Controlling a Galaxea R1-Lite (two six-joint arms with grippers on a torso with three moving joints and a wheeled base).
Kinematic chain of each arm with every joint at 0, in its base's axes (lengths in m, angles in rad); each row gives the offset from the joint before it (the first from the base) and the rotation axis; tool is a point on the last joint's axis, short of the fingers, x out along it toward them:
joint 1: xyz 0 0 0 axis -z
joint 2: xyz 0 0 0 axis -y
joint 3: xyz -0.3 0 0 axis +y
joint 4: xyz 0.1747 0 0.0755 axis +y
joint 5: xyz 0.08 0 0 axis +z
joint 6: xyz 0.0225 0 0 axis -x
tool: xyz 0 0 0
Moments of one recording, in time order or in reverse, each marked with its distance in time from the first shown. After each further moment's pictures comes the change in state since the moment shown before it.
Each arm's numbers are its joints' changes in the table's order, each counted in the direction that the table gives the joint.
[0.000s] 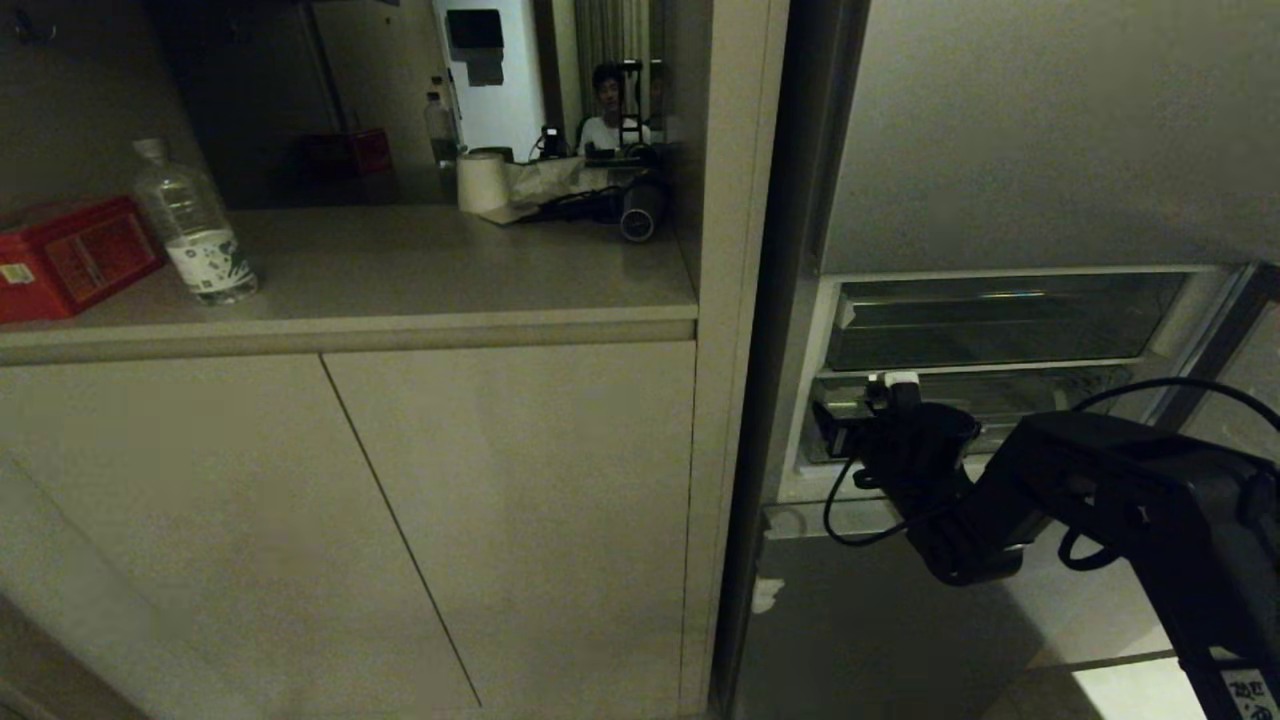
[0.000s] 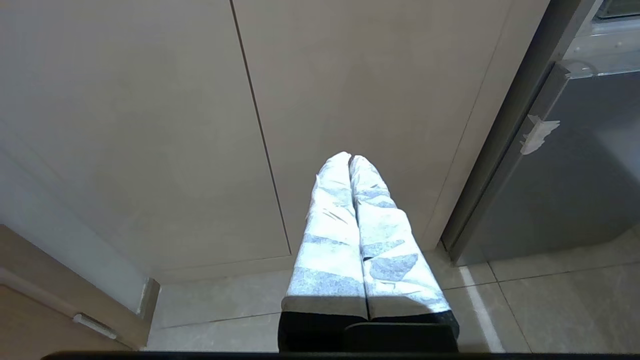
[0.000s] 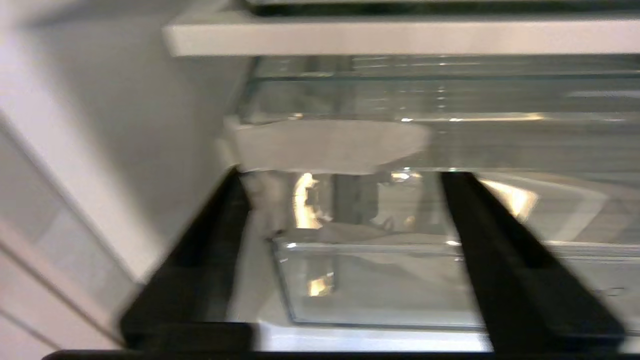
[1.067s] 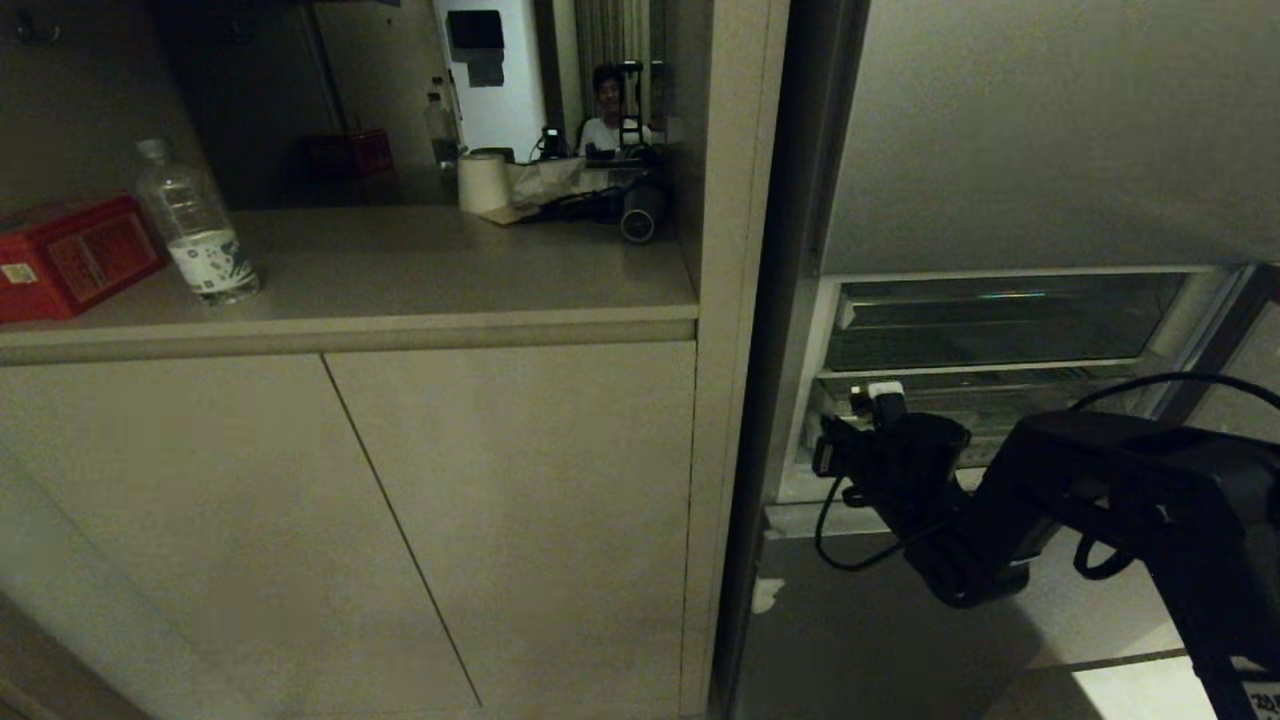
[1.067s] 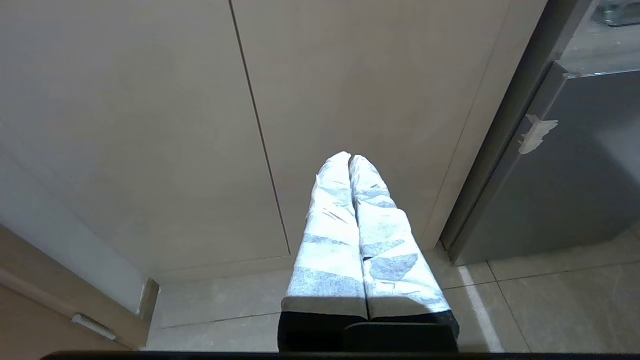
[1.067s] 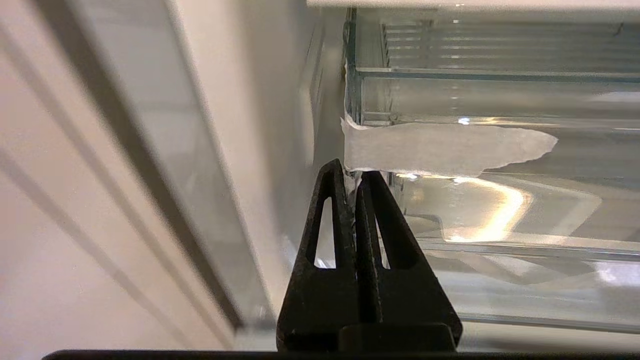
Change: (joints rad) left arm 0.000 0.000 0.000 0.000 0.000 0.000; right arm -0.053 0.082 0.171 -0.010 -0.036 0.008
